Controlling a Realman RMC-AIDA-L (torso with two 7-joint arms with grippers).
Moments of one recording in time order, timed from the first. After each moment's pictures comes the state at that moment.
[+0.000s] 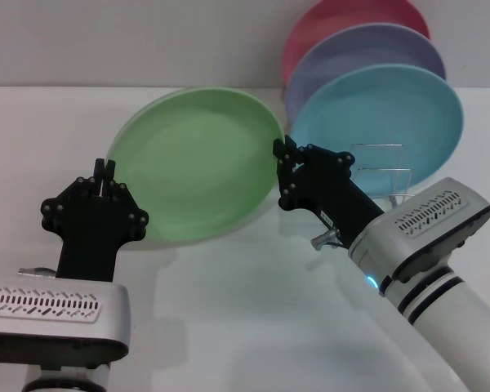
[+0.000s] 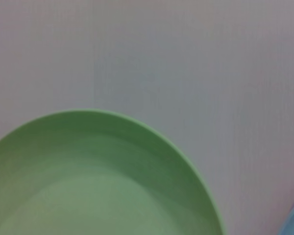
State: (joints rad) left arm -0.16 -2.08 2.83 1.08 -1.56 1.30 1.09; right arm 0.60 2.09 0.12 0.54 -1.70 -1.08 -0.16
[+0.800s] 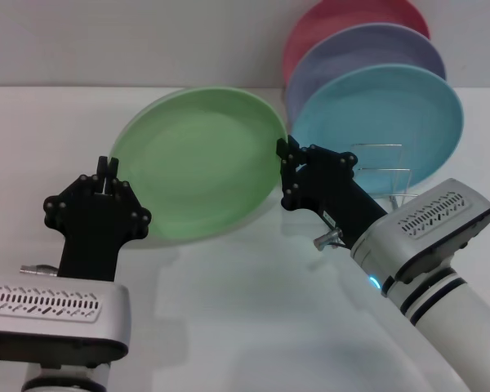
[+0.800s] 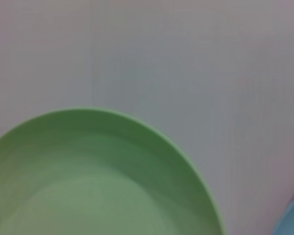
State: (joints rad) left arm -0.16 -2.07 2.83 1.08 -1.55 1.30 1.08; right arm 0.59 2.09 0.12 0.54 -1.70 -1.09 -0.16
